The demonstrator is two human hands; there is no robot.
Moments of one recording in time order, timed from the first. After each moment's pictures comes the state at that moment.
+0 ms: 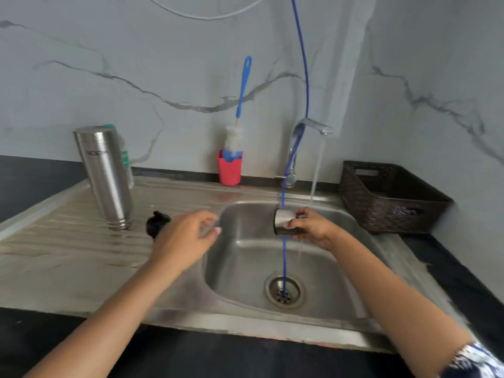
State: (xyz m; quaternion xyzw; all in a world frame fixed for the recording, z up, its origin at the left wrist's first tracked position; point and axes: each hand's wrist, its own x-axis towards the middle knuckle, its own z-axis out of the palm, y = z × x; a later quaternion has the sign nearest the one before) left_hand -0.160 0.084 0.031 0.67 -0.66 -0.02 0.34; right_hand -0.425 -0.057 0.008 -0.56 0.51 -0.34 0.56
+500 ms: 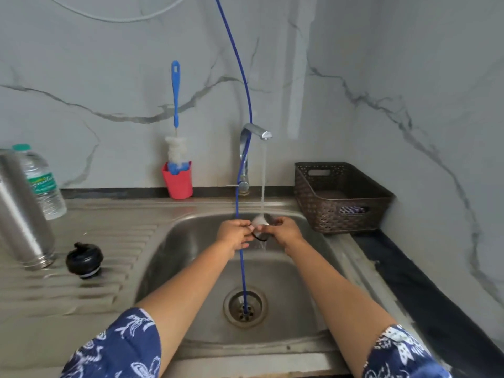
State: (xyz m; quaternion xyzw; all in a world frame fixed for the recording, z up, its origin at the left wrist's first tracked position) left_hand -0.336 -0.070 -0.003 0.58 -0.42 -0.54 0.45; right_hand -0.473 -0.111 -0.031 -0.50 0.59 -0.45 0.46
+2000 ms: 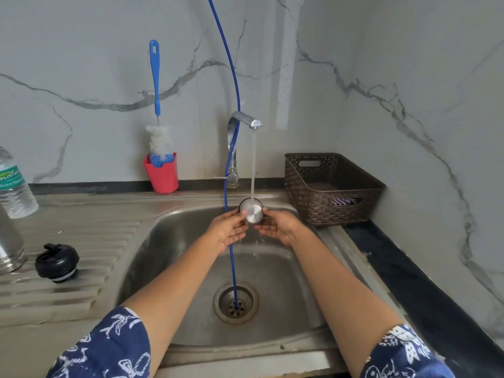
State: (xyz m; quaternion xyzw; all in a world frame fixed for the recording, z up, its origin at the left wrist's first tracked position) left_hand -0.333 -0.098 -0.025 0.49 -0.37 -0.63 0.48; right_hand -0.491 -0.117 -0.022 -0.40 0.51 -0.43 0.62
